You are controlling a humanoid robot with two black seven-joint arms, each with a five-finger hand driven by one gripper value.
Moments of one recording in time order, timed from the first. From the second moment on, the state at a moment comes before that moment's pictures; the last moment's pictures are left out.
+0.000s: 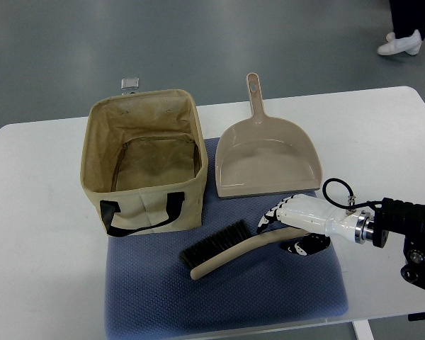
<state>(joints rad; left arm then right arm) 0.01 0.00 -0.15 -0.16 -0.07 -0.02 0.11 0.45 -0.65 0.49 1.51 -1.89 0.00 0.23</state>
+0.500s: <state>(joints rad) 0.01 0.00 -0.15 -0.16 -0.07 -0.02 0.11 0.45 -0.63 0.48 1.48 -1.92 -0.04 0.23</state>
